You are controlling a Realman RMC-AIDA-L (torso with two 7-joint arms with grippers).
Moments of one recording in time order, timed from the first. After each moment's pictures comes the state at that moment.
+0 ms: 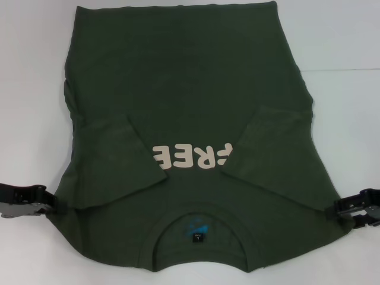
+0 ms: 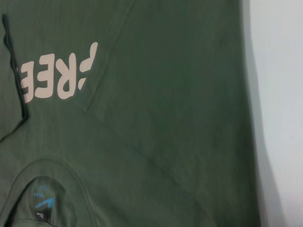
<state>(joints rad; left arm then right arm) -0.64 -1.99 0.47 0.76 2.66 1.58 -2.43 0.63 1.90 -0.70 -0.62 -2.53 -1.54 2.54</state>
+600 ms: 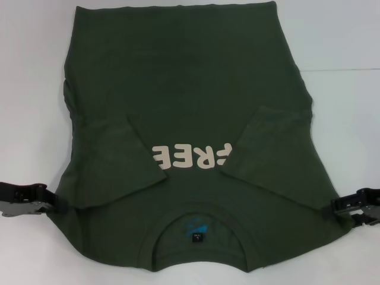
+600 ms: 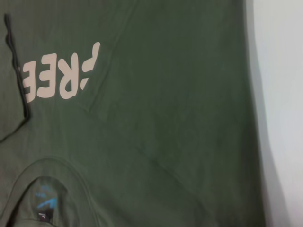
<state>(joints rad) -0.64 -1.99 0.47 0.76 2.66 1.59 -2.43 0.63 1.90 -0.71 -0.62 -2.53 -1.53 2.53</state>
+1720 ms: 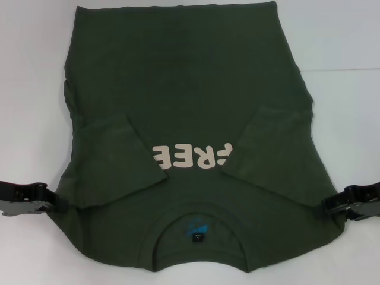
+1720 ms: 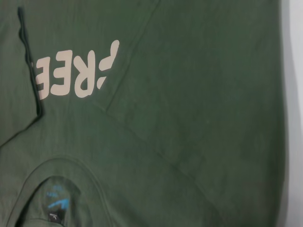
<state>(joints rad) -0.64 -1.99 0.46 0.76 2.66 1.59 -2.43 0.67 1.92 -0.71 -0.60 -2.53 -1.52 2.53</state>
